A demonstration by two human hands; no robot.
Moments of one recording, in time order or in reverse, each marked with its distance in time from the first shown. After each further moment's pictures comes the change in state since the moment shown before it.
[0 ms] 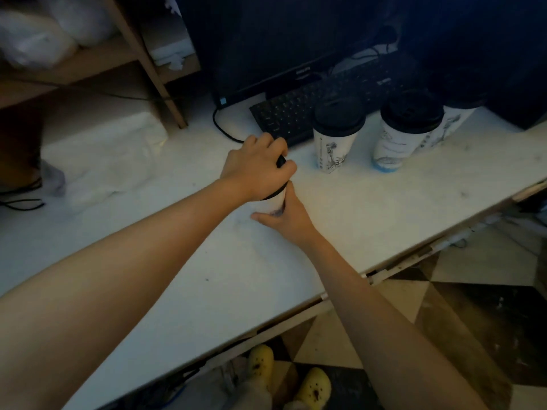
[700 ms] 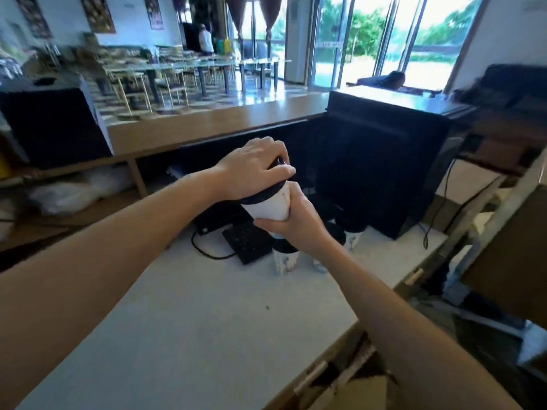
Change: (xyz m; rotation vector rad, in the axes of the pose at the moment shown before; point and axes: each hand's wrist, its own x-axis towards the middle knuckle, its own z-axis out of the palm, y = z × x) left_hand -0.022 0.051 -0.255 -0.224 0.199 0.518; right_hand -0.031 -0.267 -0.075 -0.443 0.272 -0.323
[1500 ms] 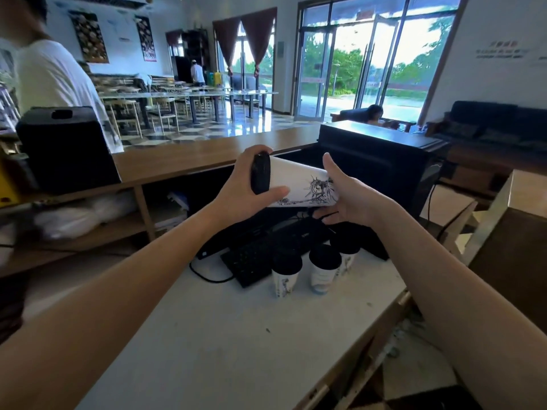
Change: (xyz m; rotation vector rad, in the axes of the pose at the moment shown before) left_hand -0.018 -0.023 0.004 -0.547 0.404 0.050; right_hand 0.033 -0.062 -0.094 0.331 -0.156 0.588
